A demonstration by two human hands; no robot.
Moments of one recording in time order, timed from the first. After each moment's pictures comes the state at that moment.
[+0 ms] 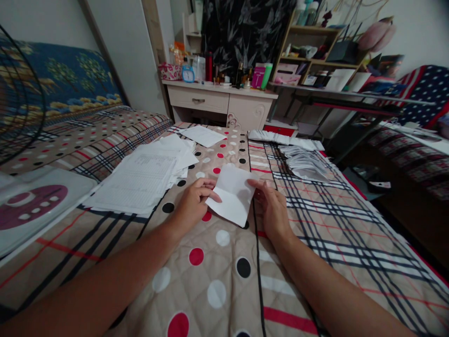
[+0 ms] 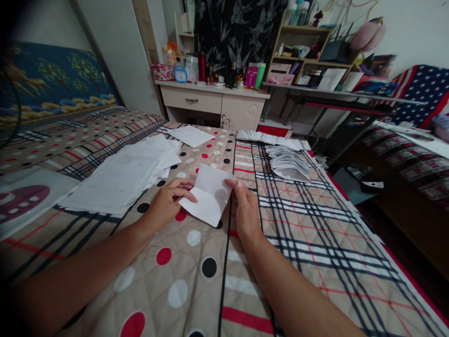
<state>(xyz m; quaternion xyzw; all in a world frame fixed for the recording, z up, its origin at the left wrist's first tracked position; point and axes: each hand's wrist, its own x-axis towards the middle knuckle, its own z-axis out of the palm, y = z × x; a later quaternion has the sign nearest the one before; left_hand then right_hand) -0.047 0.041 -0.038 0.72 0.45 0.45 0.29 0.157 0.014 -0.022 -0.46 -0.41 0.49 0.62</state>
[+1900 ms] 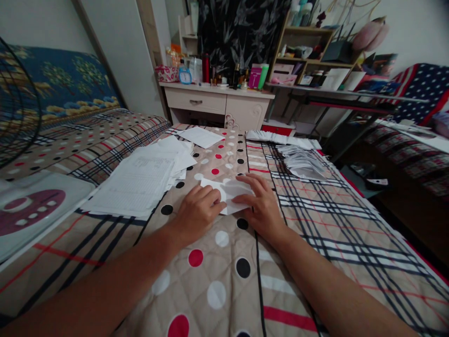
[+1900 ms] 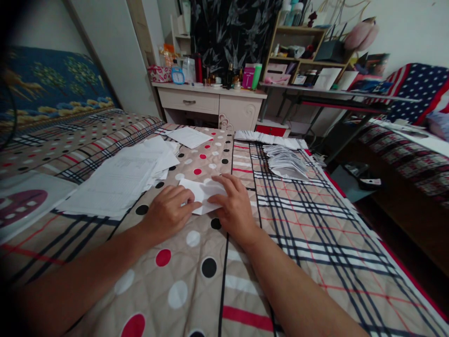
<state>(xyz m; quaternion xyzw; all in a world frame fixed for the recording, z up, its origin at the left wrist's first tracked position) -0.041 0.016 -0.007 0.89 0.31 0.28 -0.19 0.170 0.019 -0.013 -0.39 -0.83 0.01 0.39</state>
